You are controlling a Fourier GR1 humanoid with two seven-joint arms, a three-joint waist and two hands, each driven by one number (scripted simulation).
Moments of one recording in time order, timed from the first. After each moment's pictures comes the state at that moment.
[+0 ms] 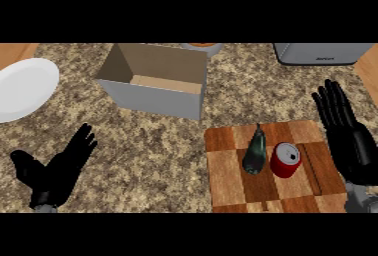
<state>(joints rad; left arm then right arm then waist) 0.08 0.34 -0.12 -1.55 0.39 0.11 0.18 -0.08 -0.49 0.20 -1.65 -0.42 -0.19 -0.22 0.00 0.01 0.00</state>
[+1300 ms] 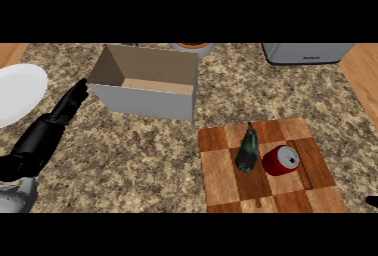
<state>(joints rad) -0.13 0.53 -0.17 -1.66 0.12 0.01 -0.03 0.25 -1.15 0.20 -2.06 0.41 -0.42 0.75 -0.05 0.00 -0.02</state>
